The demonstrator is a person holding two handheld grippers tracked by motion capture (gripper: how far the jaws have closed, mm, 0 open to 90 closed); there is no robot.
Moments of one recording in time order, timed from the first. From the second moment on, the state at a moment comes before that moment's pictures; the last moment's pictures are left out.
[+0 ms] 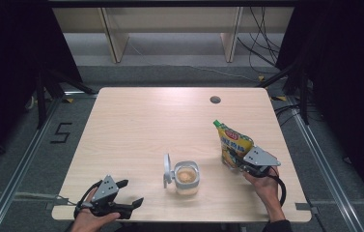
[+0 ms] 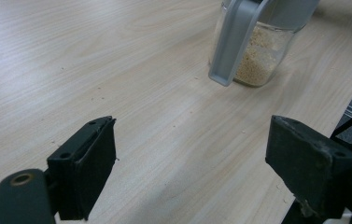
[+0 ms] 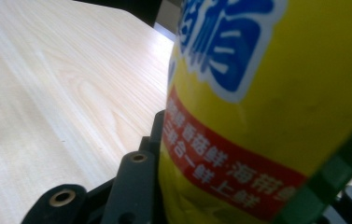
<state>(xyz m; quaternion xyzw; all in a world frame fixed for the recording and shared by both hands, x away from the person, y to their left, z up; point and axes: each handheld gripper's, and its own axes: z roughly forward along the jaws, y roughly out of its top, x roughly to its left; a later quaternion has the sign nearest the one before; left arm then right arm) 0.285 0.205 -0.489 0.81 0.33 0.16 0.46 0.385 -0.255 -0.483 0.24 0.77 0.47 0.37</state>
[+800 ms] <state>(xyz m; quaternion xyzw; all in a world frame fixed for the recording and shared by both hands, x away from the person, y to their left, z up) 0.284 0.206 -0.490 0.81 0.33 0.15 0.46 0.363 -0.265 -0.484 0.31 0.75 0.47 0.35</state>
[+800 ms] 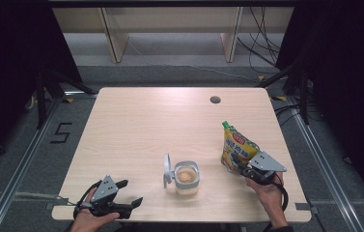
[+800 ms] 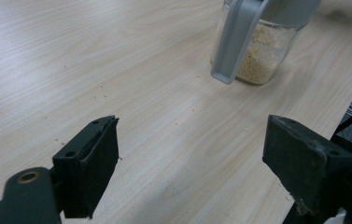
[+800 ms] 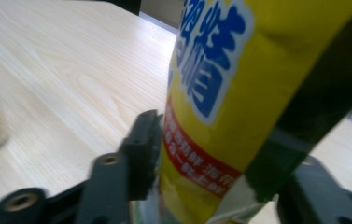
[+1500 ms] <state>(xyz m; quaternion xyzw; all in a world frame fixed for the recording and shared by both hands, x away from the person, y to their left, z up) 0.282 0.203 -0.488 0.79 0.35 0.14 0.47 0.301 -0.280 -0.475 0.39 0.74 0.46 0.29</state>
